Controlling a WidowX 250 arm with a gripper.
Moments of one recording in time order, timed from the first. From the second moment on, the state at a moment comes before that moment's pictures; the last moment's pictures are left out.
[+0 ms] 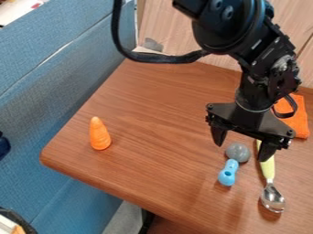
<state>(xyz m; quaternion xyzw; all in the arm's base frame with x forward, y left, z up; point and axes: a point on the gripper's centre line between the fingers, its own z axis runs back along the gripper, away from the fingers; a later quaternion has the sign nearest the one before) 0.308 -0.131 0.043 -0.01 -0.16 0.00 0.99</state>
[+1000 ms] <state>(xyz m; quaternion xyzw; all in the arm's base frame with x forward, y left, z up) 0.274 -0.003 0.017 0.08 -0.16 0.16 0.97</state>
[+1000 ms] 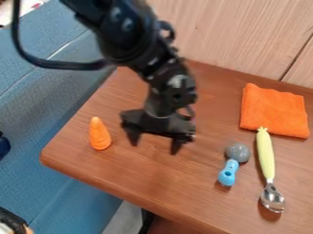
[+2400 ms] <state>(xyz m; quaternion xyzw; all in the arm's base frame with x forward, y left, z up) 0.267 0.082 -0.003 0.16 -0.13 0.33 0.92</state>
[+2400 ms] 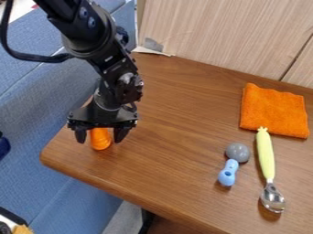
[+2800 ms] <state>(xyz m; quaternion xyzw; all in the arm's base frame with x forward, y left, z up) 0.272 0.083 -0.004 0.17 -0.13 0.34 0.92</state>
